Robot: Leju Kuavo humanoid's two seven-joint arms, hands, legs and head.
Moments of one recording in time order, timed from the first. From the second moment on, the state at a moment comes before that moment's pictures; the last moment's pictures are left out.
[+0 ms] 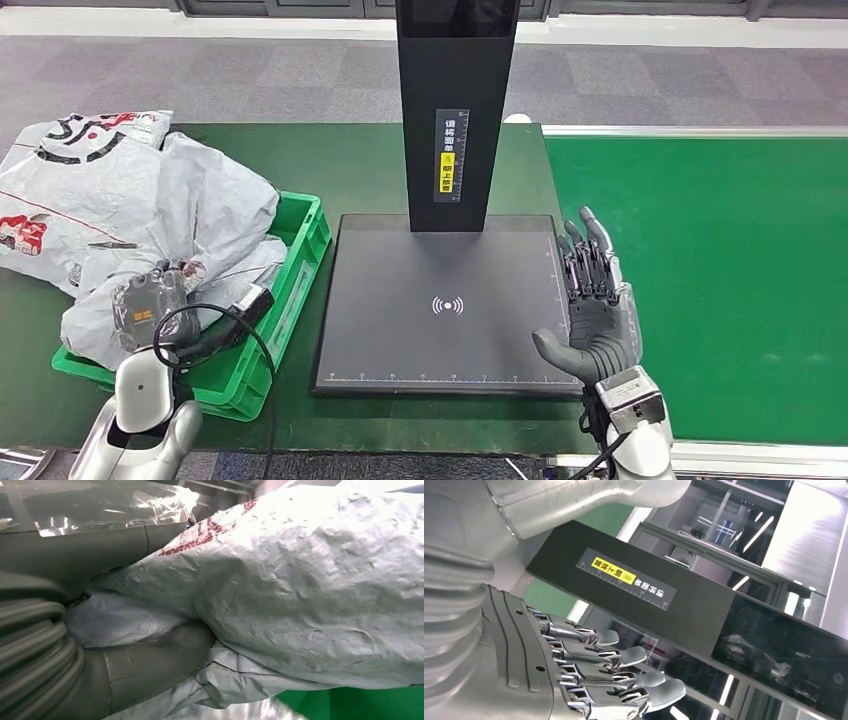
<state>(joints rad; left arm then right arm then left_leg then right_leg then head) -0.07 0.10 -0.07 -1.48 -1.53 0.15 0.37 -0.03 0.07 0.11 -1.72 0.37 0.05 -0.64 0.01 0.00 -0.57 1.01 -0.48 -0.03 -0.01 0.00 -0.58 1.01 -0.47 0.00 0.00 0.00</state>
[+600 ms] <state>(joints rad) 0.00 0.04 0.00 -1.44 -1.53 0.11 0.33 -0.04 0.09 0.11 -1.72 0.38 0.07 -0.63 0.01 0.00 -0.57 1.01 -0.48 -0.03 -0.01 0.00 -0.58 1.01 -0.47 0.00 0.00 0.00</state>
